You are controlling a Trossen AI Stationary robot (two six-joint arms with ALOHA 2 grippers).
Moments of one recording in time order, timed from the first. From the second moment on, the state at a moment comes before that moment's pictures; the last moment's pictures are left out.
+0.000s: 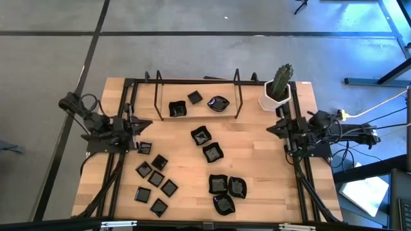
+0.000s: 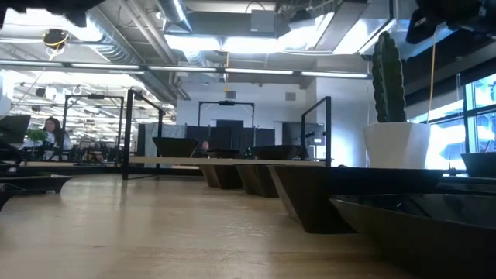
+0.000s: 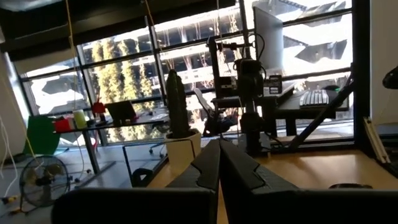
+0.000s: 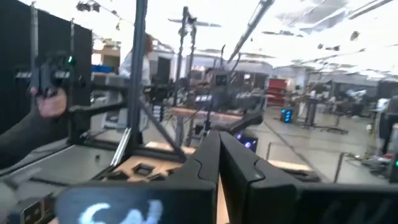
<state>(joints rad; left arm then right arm) -0.60 0.20 0.27 0.19 -0.83 0.33 0.02 0.19 0.22 0.21 -0.11 -0.10</state>
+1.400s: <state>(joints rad) -0.06 1.59 1.16 -0.51 -0.15 0.32 0.02 0.19 0.17 0.13 -0.09 -0.11</state>
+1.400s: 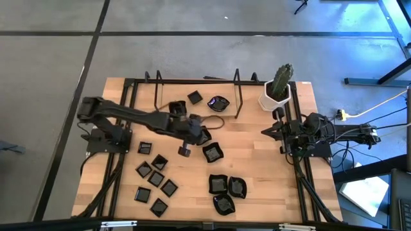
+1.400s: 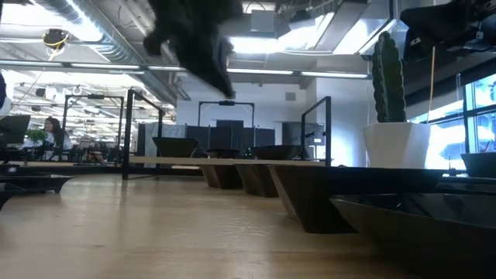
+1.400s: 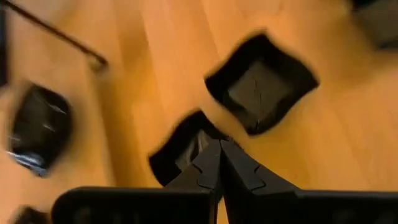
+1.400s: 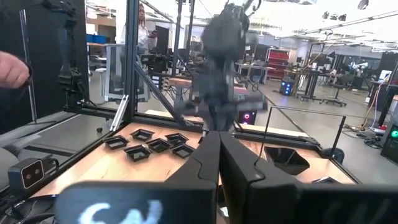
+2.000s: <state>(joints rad) -0.05 1.77 1.15 -0.63 -0.23 0.55 0.02 0.19 0.17 0.13 -0.13 -0.11</state>
